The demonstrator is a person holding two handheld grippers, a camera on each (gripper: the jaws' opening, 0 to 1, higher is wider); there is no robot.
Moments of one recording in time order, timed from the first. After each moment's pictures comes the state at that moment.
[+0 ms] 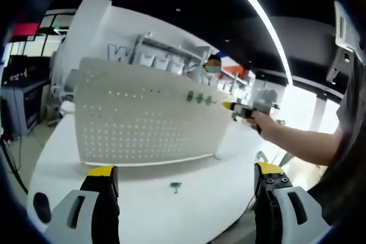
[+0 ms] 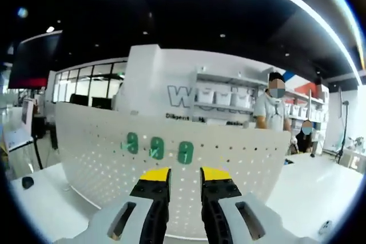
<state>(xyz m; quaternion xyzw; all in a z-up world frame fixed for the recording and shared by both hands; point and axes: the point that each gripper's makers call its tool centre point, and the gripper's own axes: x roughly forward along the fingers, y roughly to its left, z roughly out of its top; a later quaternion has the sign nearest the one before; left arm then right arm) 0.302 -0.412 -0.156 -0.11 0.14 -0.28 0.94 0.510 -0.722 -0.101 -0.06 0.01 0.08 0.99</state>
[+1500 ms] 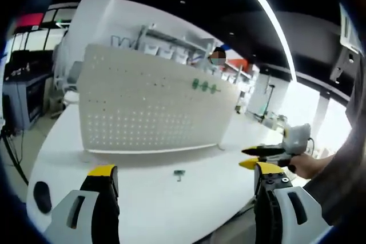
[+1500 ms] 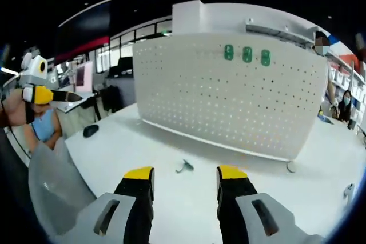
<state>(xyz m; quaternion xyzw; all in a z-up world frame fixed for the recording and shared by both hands) 0.295 -0.402 -0.183 -0.11 0.17 -0.27 0.94 0.324 -0.626 -0.247 -0.07 0.20 0.26 0.94</state>
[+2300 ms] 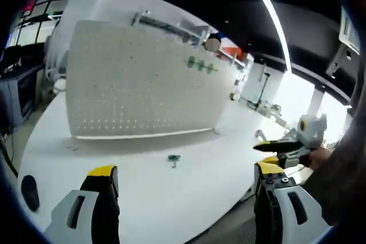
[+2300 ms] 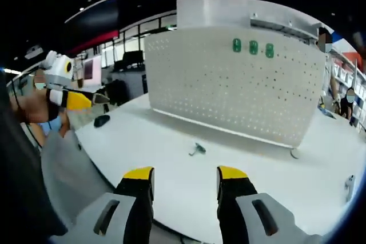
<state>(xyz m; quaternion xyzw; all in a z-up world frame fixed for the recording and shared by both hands) 0.309 -0.435 -0.243 -0.10 0.23 -0.31 0.92 0.282 -0.622 -0.261 -0.06 0.23 0.27 0.93</state>
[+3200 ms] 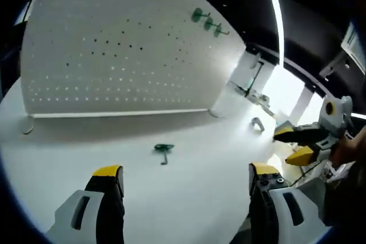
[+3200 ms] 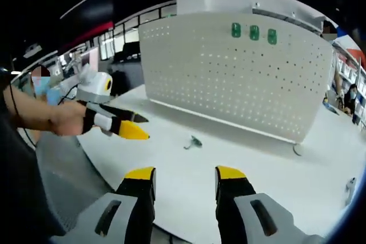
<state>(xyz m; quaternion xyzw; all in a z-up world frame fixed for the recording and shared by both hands) 0.385 -0.506 -0.341 -0.13 0.29 -0.36 0.88 0.306 -0.630 -0.278 -0.07 0.27 0.28 0.92</state>
